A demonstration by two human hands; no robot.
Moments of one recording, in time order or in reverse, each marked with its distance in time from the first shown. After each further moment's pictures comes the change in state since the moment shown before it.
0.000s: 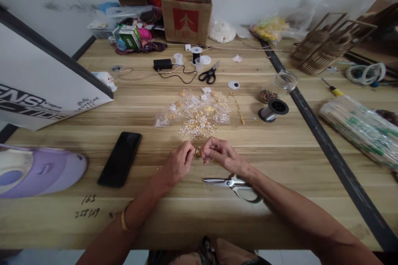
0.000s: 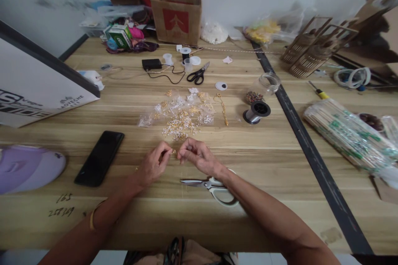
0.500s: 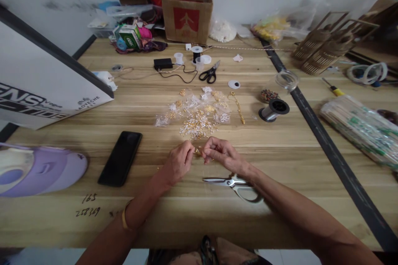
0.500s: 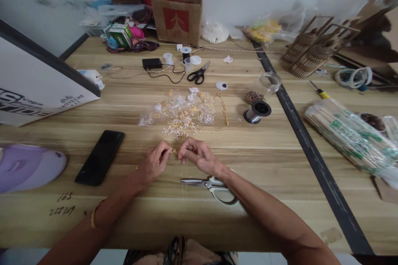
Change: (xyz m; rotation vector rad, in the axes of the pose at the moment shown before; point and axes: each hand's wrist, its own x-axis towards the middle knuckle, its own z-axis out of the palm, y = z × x) left_hand 0.002 0.000 -0.001 0.067 0.029 0.047; right_hand -0.001 -0.004 0.001 0.007 -0.011 0.014
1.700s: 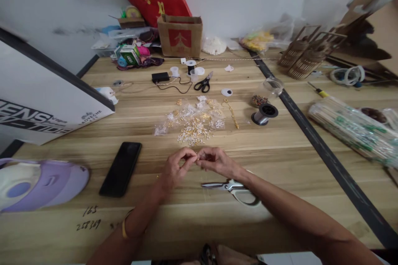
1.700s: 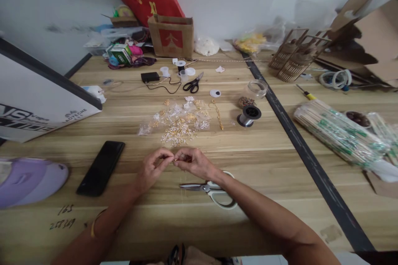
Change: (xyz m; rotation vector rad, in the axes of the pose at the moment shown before) left_hand 0.007 0.015 -0.011 -0.470 -0.036 -0.153; right_hand 0.001 0.007 0.004 -0.119 -0.015 0.052
